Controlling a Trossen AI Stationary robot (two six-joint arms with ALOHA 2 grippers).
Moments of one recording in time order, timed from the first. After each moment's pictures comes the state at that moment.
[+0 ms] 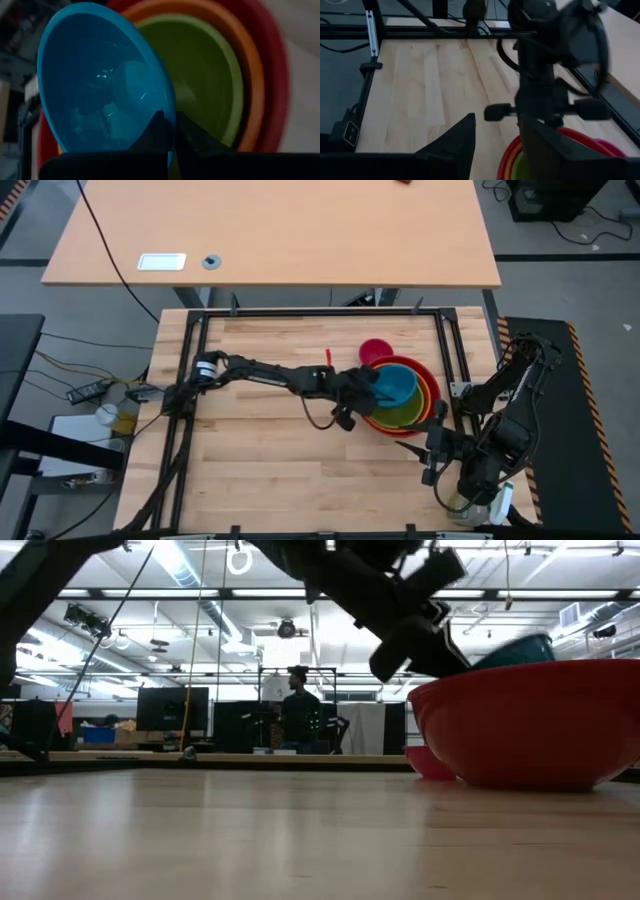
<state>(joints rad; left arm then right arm) -0.02 2.15 1.72 -0.20 -0.02 0.70 0.95 1.36 1.34 -1.06 1.00 0.87</state>
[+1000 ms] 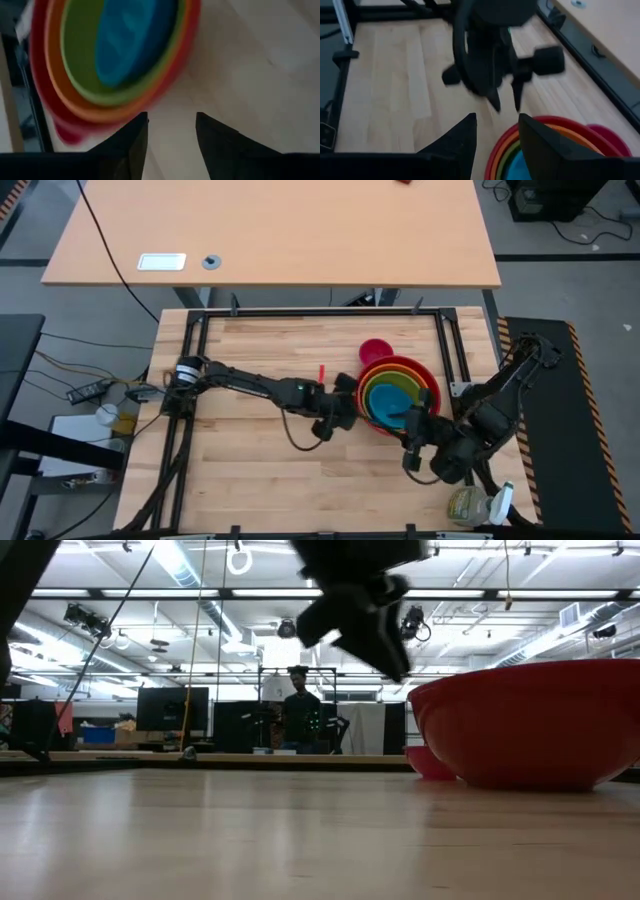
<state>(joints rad) -0.14 2.02 1.69 -0.59 -0.32 0.58 0.77 1.36 1.34 -1.03 0.85 0.78</state>
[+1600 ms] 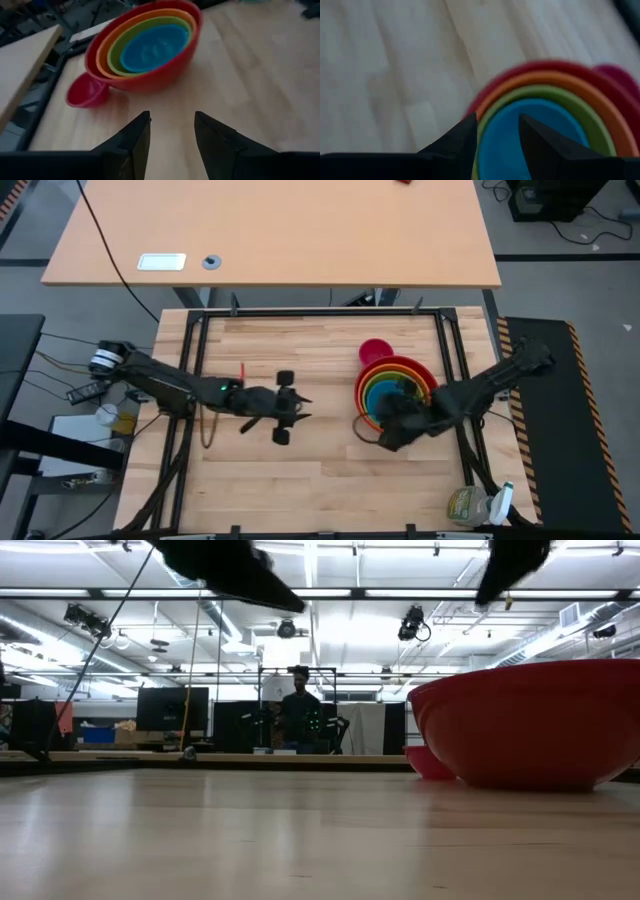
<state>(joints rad) -0.23 1.36 0.87 0.00 -0.32 0.20 0.46 1.43 1.27 -1.06 0.49 0.73</state>
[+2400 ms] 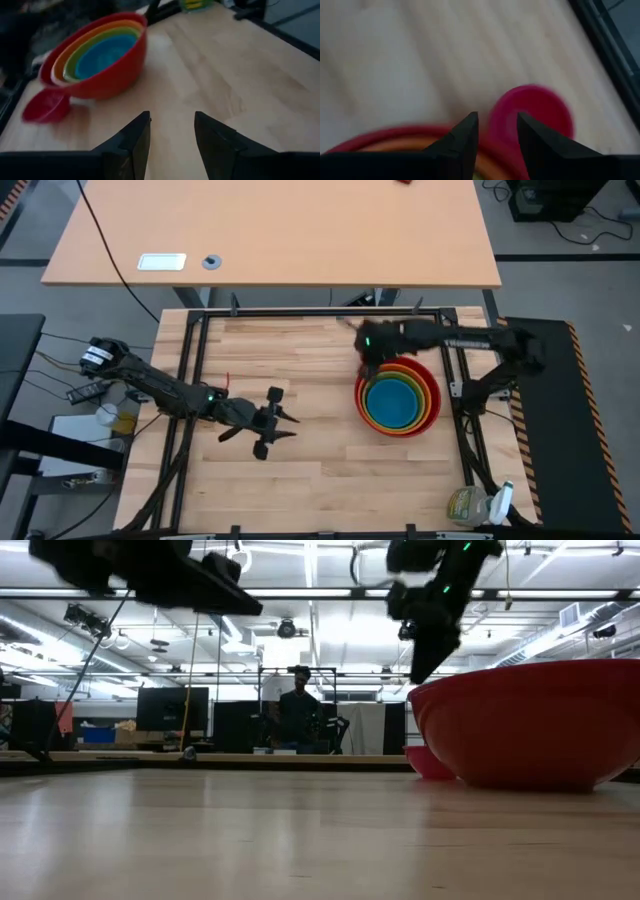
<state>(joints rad) -0.33 1.25 0.63 0.21 -0.22 0.25 -0.26 1.50 1.23 -0.88 0.20 0.17</state>
